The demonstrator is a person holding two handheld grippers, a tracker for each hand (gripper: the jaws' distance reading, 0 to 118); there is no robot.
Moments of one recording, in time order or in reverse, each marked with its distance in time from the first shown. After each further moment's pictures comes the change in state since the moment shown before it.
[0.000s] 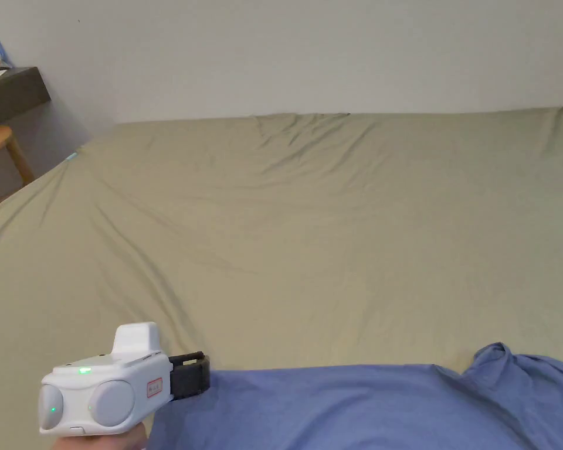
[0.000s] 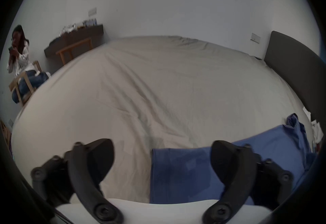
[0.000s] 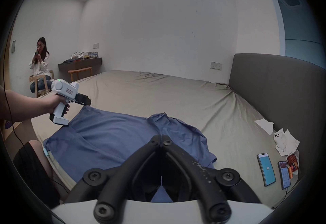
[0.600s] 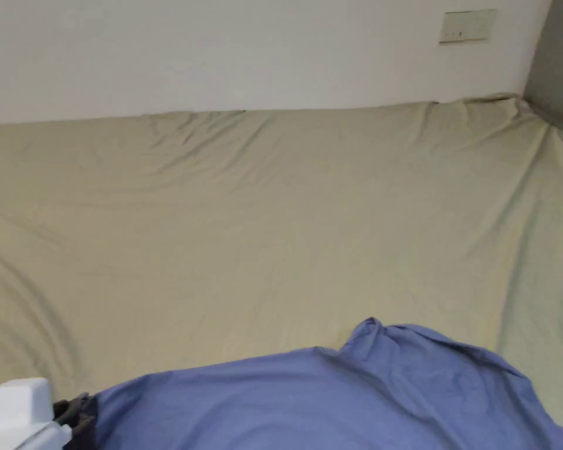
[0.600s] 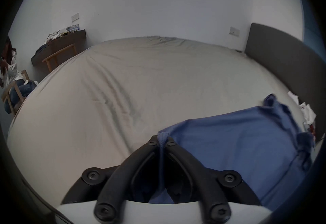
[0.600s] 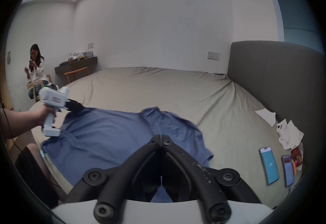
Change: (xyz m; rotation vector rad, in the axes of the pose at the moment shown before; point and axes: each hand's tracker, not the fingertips) left arm 0.048 -0.043 0.090 0.143 -0.156 -0.113; right arm 0.055 0.009 -0.046 -0.102 -0.025 -0.015
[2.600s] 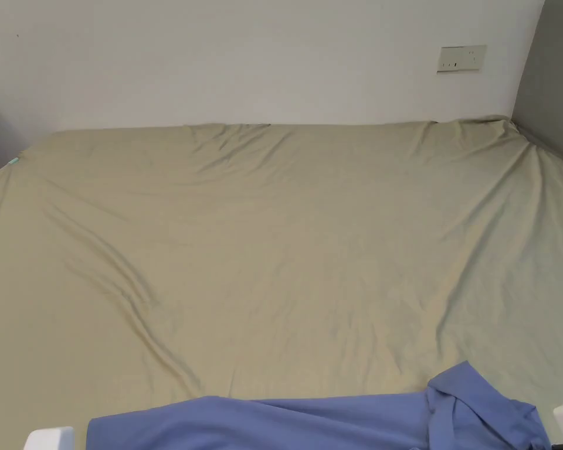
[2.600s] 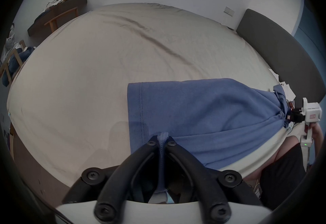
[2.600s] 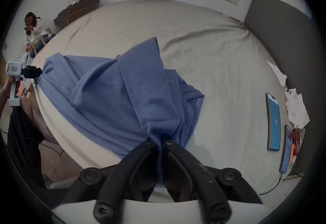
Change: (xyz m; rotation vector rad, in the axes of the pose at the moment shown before) left arm -0.051 -0.134 0.143 -0.323 -0.077 0.093; right arm 0.050 -0.096 0.004 -0.578 0.105 0.078
